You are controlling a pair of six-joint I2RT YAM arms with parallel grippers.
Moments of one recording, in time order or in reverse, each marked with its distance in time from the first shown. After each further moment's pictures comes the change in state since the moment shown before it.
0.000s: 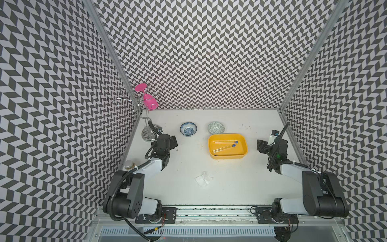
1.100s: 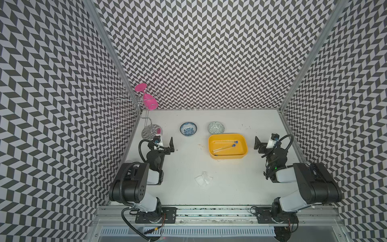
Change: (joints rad) left arm 0.095 0.134 -0.343 0.926 0.408 0.309; right arm 0.047 0.127 -0.145 0.618 0.035 -0.118
